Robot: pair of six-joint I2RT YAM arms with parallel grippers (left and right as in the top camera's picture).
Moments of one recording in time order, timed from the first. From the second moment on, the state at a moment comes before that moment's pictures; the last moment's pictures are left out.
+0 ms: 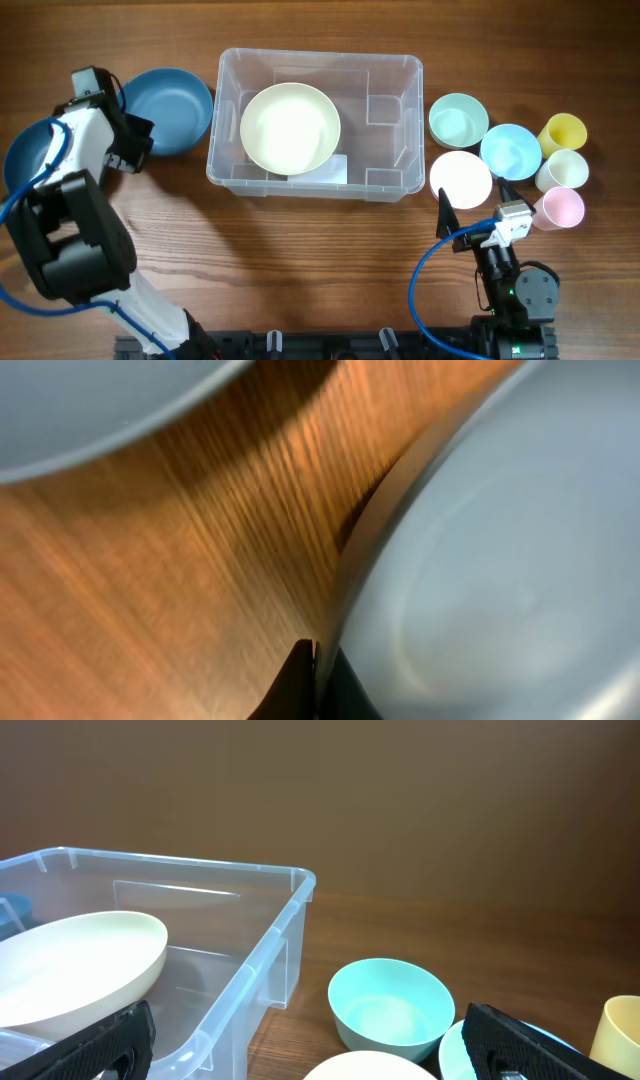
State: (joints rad) left arm 0.31 1.92 1.35 -0.78 0.00 -0.91; right arm 0.01 0.02 0.02 -0.01 -0.16 -0.01
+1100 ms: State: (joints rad) left arm -0.33 1.54 1.50 -0.96 -0.03 -0.54; right arm 0.01 0.02 0.02 -0.01 -0.16 -0.01
